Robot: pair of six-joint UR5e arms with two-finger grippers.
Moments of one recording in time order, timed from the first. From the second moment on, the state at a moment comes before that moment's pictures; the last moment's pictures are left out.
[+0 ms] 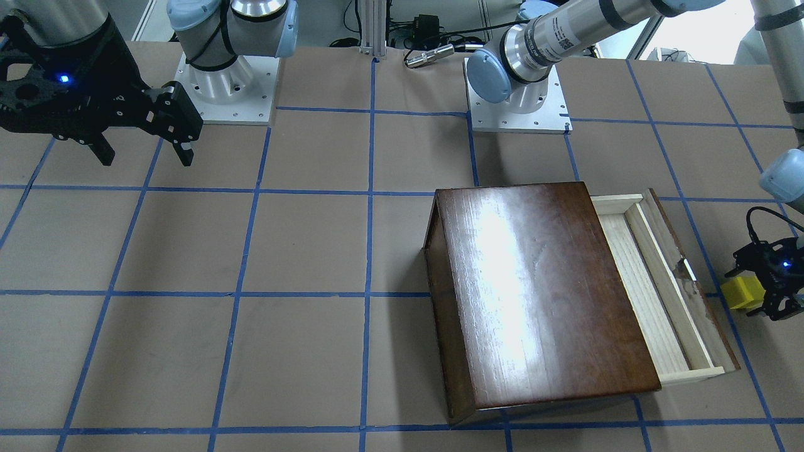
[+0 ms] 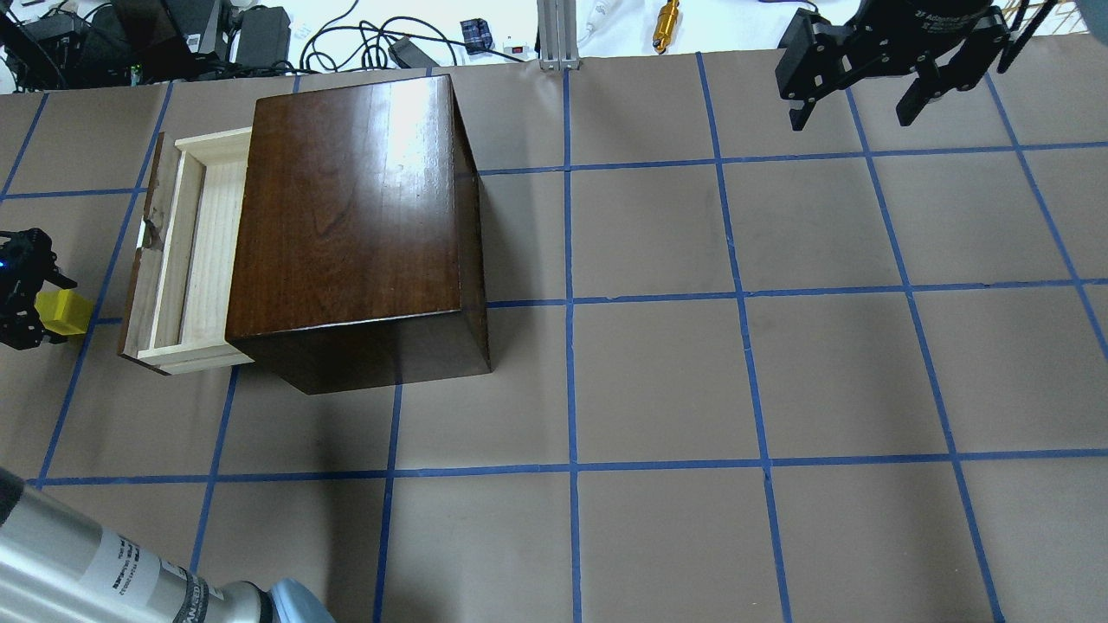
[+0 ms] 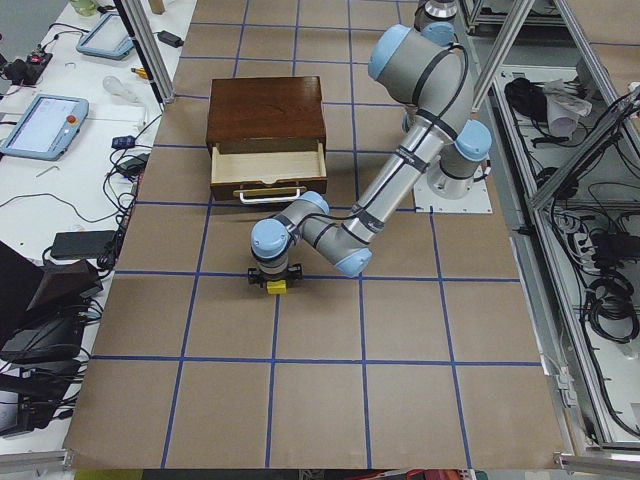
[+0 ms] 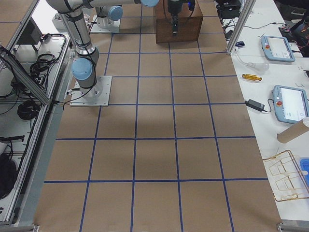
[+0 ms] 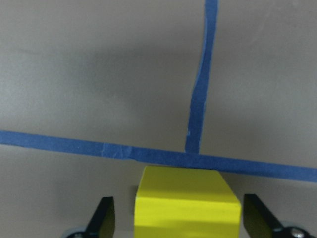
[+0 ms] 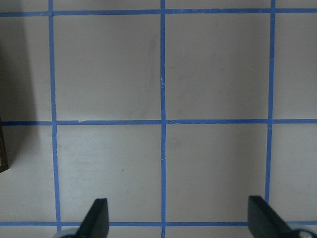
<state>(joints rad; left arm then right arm) -0.76 -2.19 -1.59 -0.94 1.52 2.25 1.54 -1.53 1.41 -1.53 -1.56 -0.04</state>
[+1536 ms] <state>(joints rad) -0.77 -2.06 -1.57 -1.08 1.53 2.24 1.54 -1.53 1.41 -1.53 -1.56 -0.04</state>
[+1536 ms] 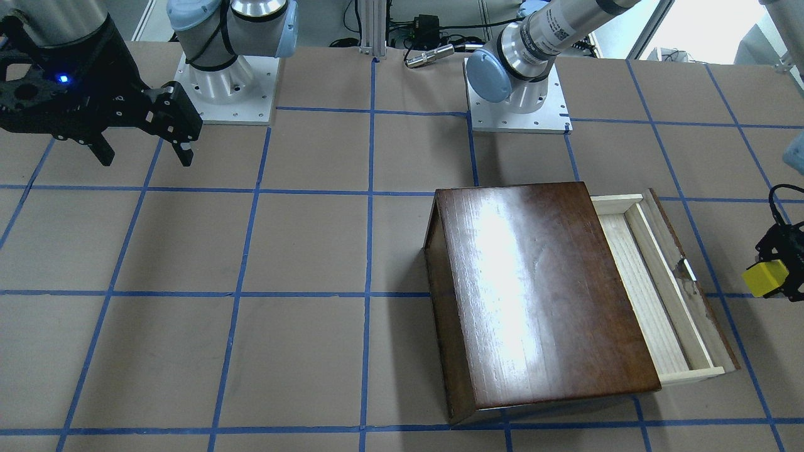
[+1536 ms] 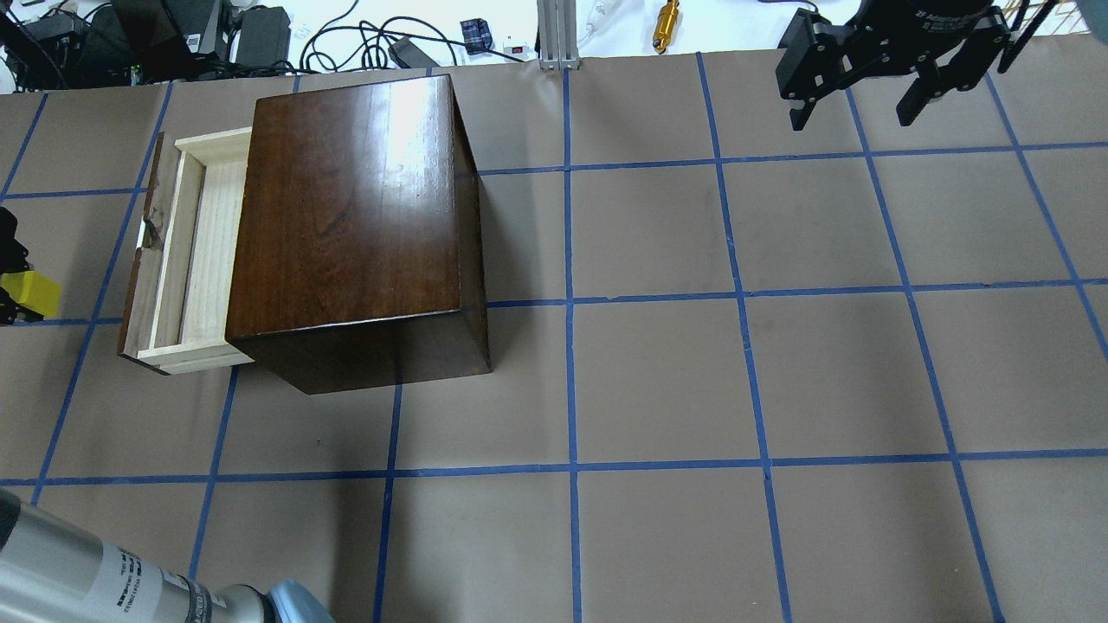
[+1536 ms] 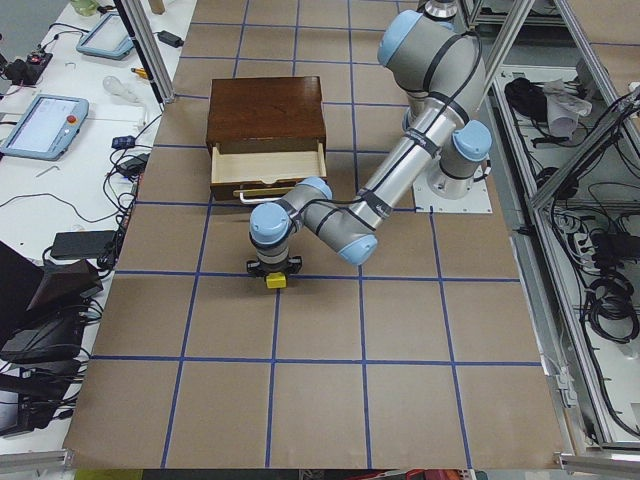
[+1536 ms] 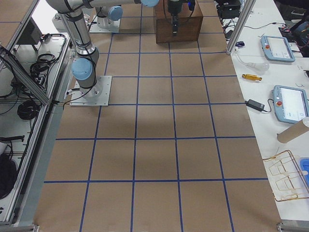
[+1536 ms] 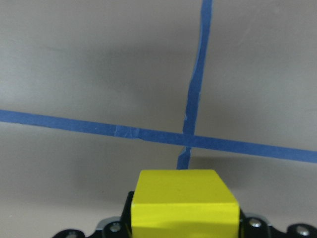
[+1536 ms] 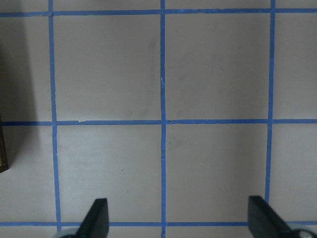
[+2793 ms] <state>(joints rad) -1.17 -1.84 -1.50 -1.39 1.57 1.85 1.54 -1.53 1.41 -1.53 -1.56 -0.03</state>
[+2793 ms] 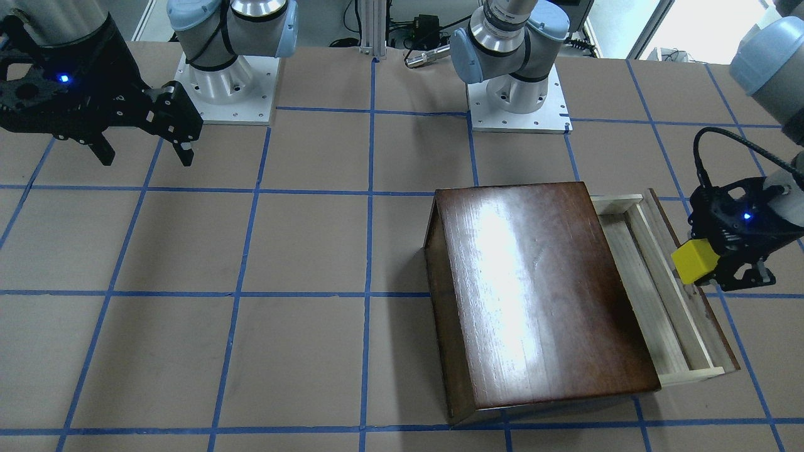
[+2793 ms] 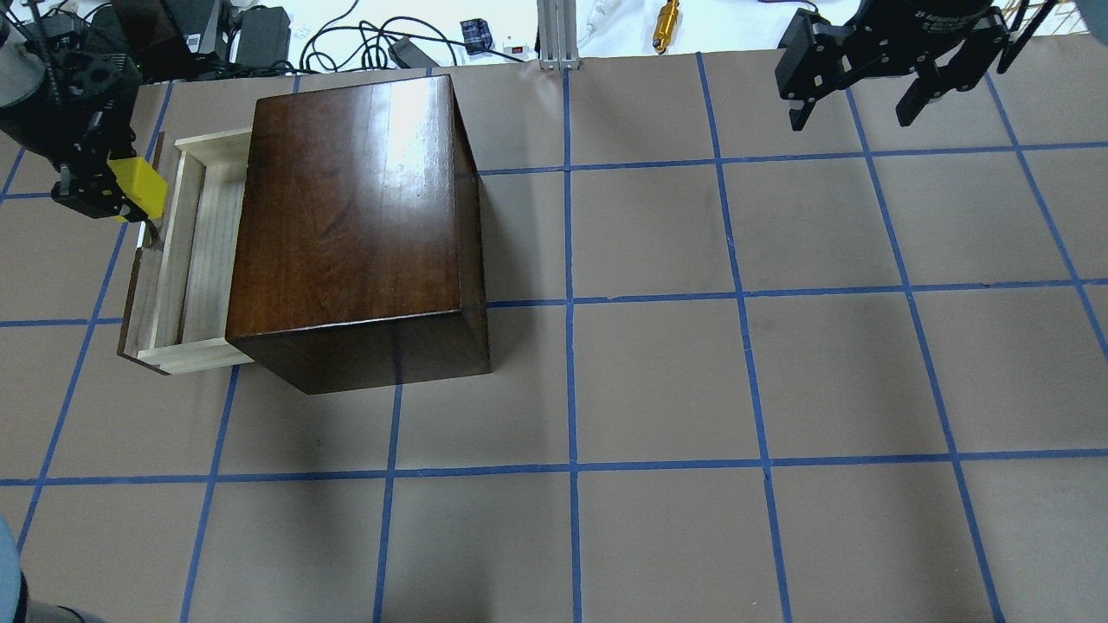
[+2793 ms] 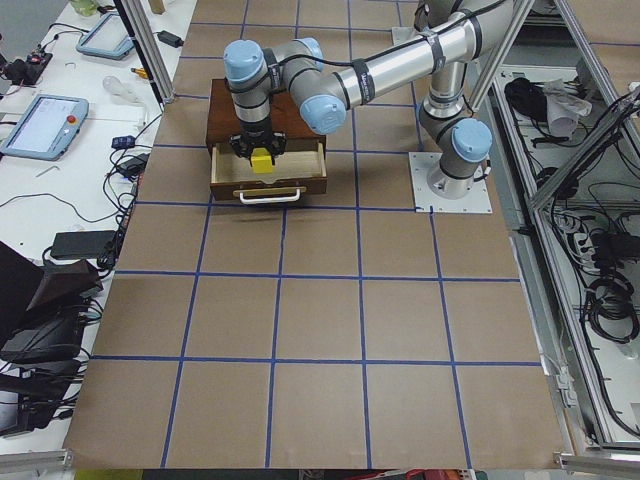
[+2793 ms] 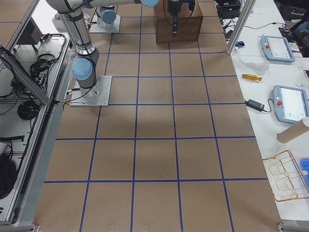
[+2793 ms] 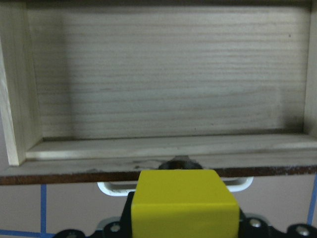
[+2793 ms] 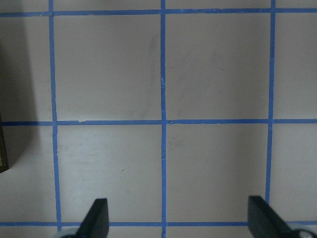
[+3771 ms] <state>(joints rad) -1.19 -1.86 -1.64 -1.25 1.51 1.82 1.54 -1.53 1.41 -1.53 -1.56 -0.04</state>
